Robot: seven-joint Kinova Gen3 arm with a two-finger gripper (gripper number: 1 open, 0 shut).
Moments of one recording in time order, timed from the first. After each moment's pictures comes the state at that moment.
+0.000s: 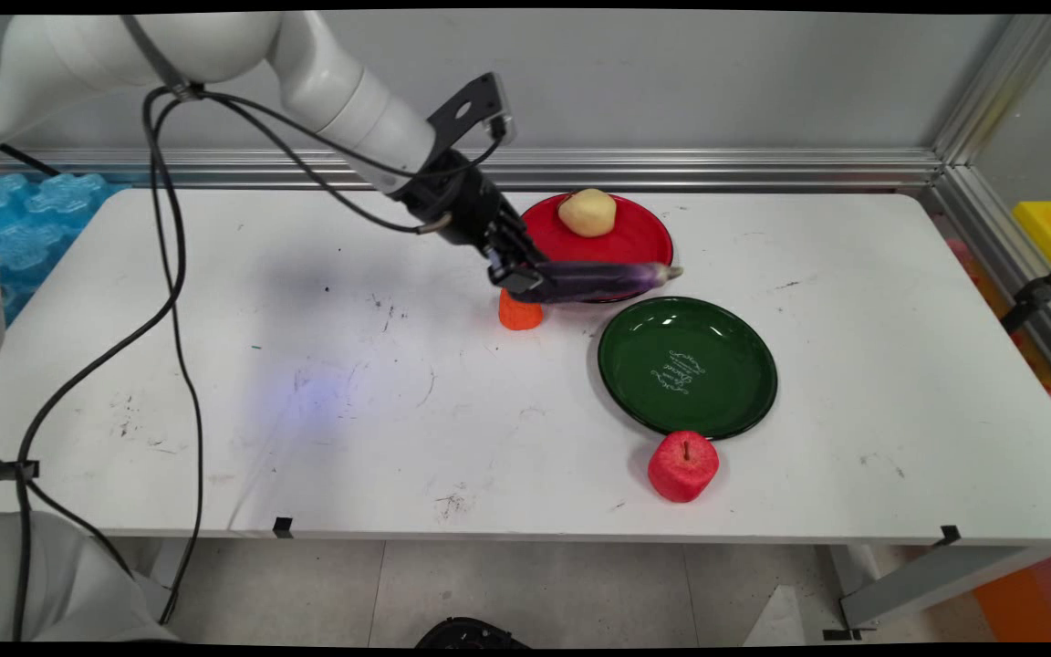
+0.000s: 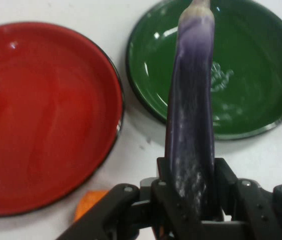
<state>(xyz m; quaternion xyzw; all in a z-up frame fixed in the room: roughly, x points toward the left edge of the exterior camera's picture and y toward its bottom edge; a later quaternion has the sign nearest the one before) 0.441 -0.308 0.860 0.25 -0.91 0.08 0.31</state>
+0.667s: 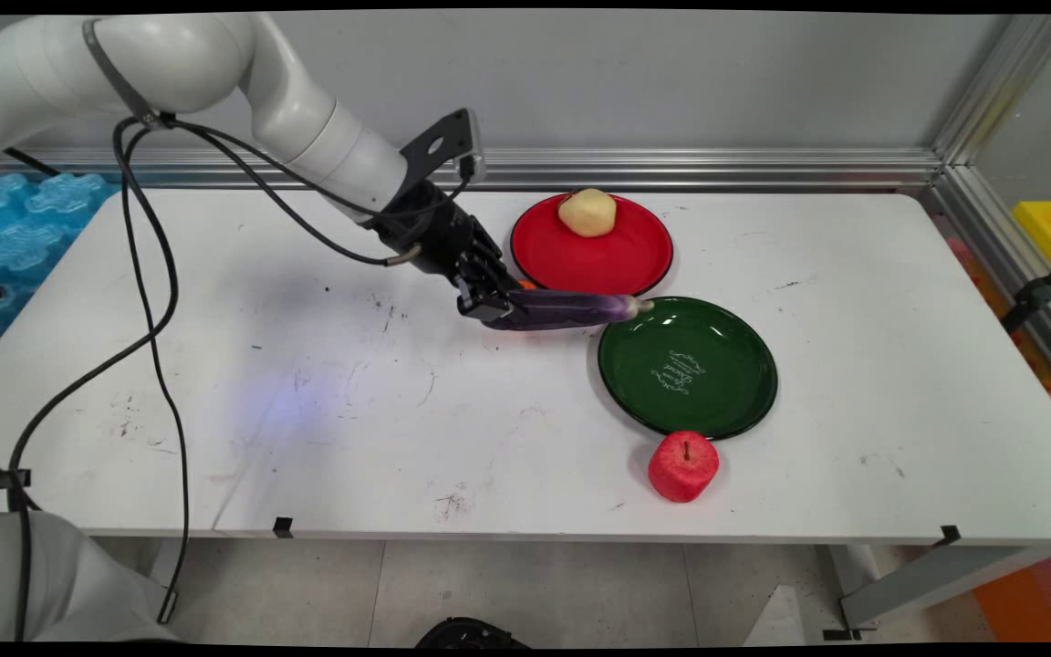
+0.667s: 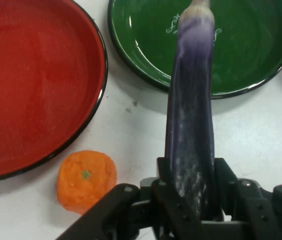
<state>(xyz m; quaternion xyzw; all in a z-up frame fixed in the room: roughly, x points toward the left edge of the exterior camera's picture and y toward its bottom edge) 0.456 -0.285 0.840 0.24 -0.92 0.07 0.30</state>
